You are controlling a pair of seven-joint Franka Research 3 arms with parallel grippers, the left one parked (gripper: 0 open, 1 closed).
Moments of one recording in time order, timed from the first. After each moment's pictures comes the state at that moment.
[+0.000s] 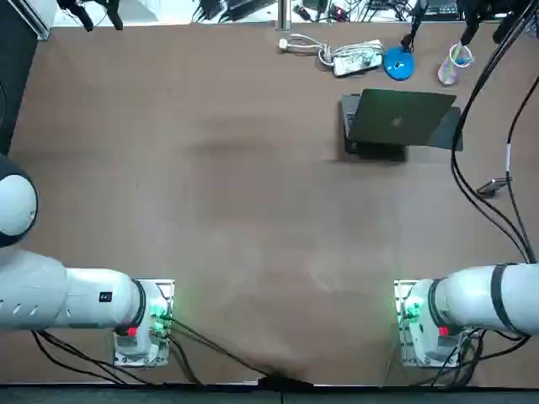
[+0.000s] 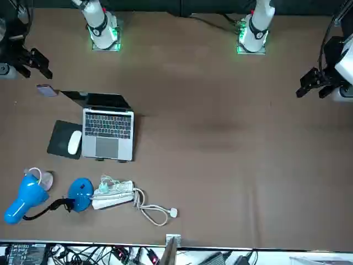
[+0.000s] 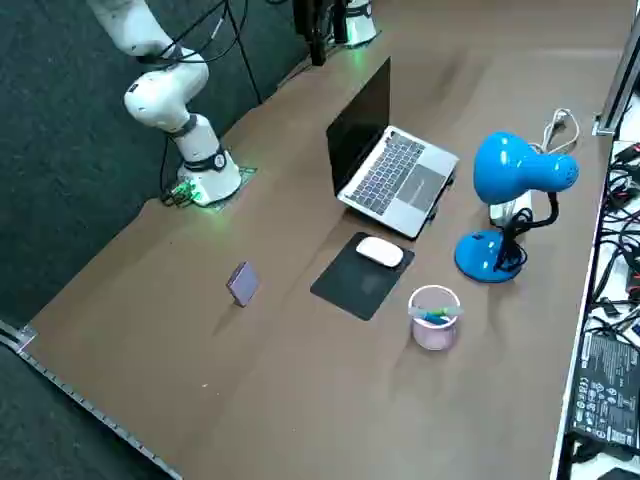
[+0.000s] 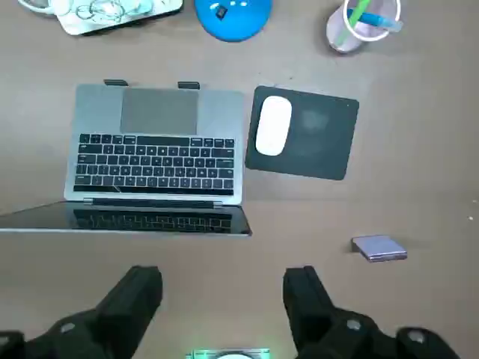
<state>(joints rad) 0.06 -0.14 -0.05 -1.75 -0.04 1.56 0.04</state>
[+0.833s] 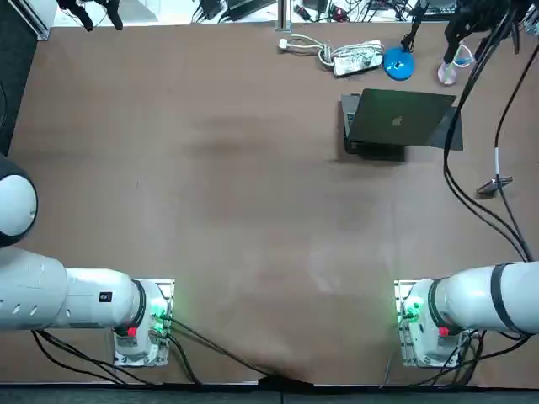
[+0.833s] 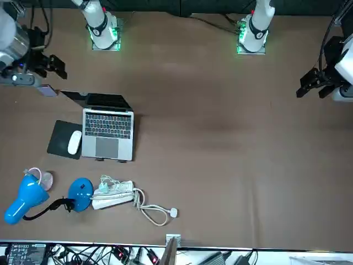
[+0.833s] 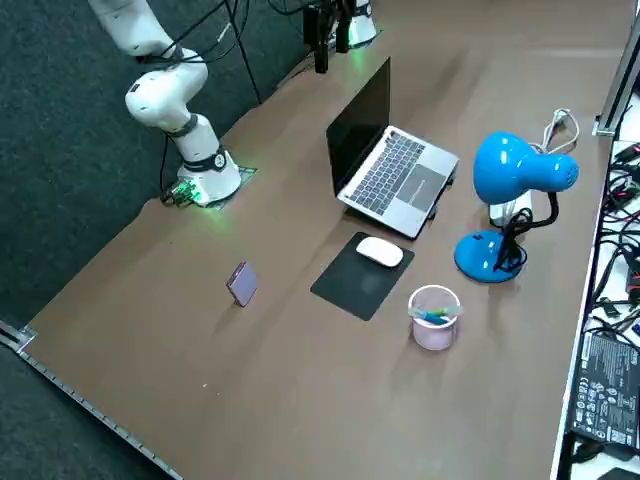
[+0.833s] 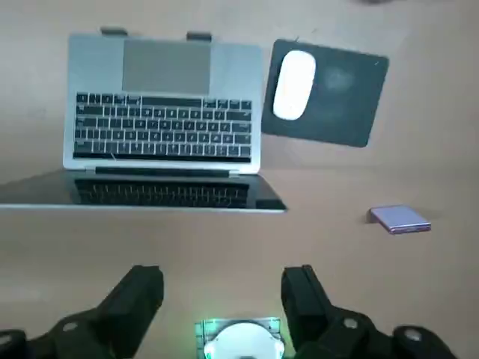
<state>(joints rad) 0.11 -0.11 -0.04 -1.78 -0.04 1.51 0.10</state>
